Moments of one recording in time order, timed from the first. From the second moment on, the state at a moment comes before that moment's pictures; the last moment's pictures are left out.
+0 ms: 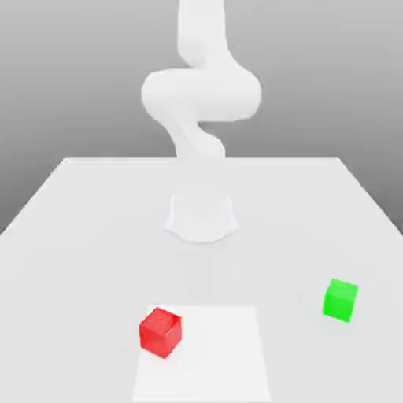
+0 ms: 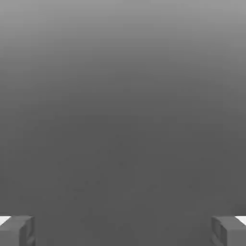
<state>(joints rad) -0.02 -0.71 0.00 -2.35 0.00 2.35 0.84</state>
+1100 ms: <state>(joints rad) -0.16 0.27 0.00 -2.70 0.01 2.97 1.15</state>
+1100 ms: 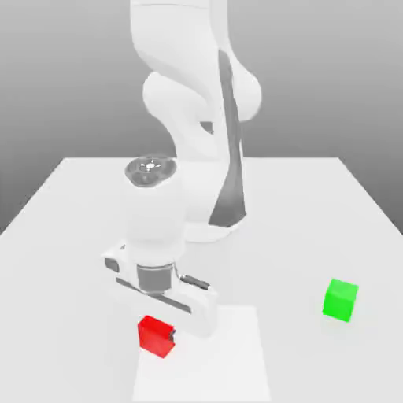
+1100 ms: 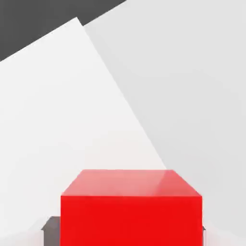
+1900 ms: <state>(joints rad) 0.41 -0.02 0.31 -2.74 0.01 2.73 1.78</state>
